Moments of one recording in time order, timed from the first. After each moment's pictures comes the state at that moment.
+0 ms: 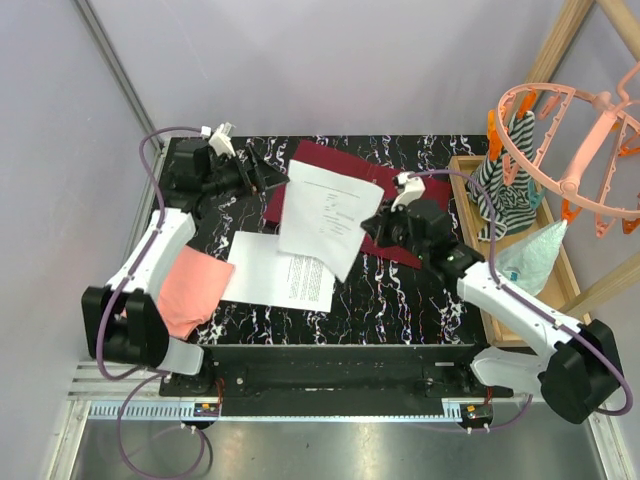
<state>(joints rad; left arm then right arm) -0.13 1.38 1.16 -0.14 0.74 -0.62 0.63 1.16 0.79 0.07 -0.03 0.48</state>
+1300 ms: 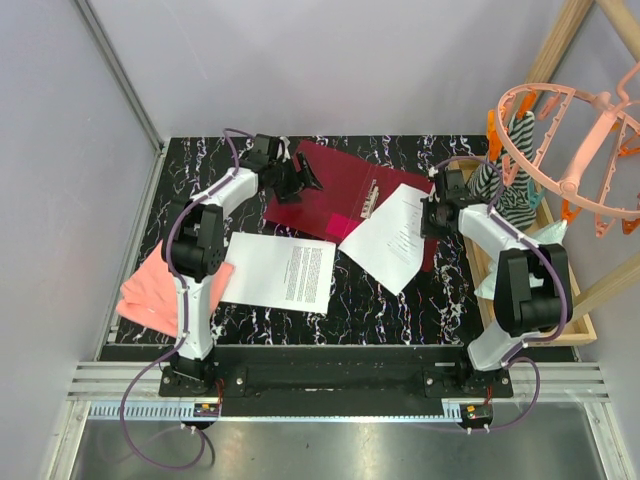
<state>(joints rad) -0.29 2.16 1.70 -0.37 0.44 -0.67 0.14 1.65 1.11 -0.48 -0.02 0.19</state>
